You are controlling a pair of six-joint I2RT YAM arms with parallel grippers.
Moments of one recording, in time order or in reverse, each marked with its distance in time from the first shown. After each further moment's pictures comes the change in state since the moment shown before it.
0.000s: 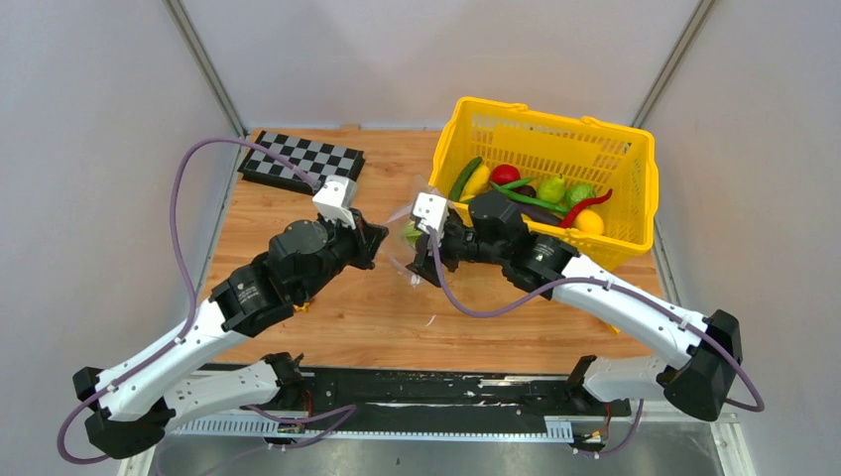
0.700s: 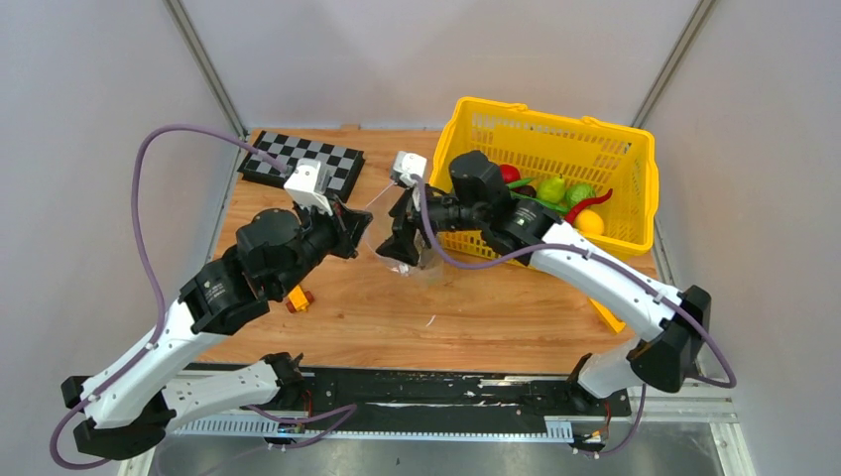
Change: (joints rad) left arm 0.006 0.003 0.175 -0.093 -0.012 -0.008; right arm -0.030 0.147 0.266 -0.027 -0.217 0.253
